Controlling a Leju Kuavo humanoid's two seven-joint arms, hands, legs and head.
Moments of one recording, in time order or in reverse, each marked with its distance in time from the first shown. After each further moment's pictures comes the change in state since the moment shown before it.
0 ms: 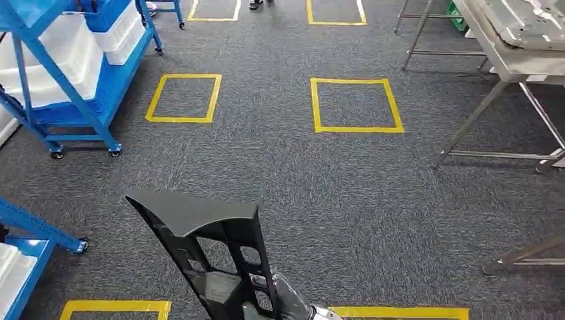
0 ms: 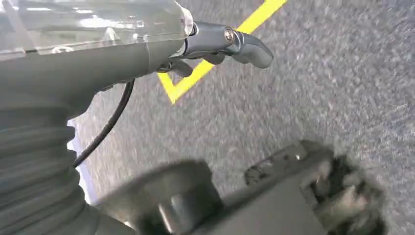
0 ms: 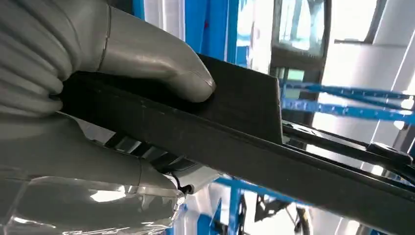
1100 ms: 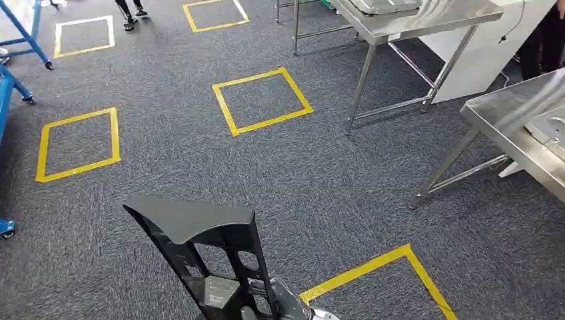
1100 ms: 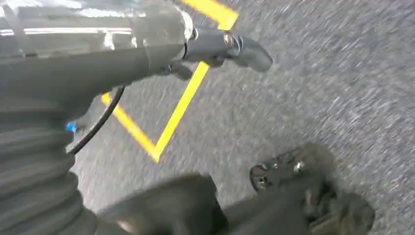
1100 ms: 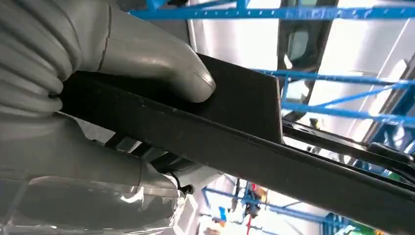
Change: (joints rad) left arm 0.021 0.003 0.001 0.000 0.020 0.019 -0.021; right arm -0.011 -0.004 0.010 0.034 -0.003 0.021 -0.023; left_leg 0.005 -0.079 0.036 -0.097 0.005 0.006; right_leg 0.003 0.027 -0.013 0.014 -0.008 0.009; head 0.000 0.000
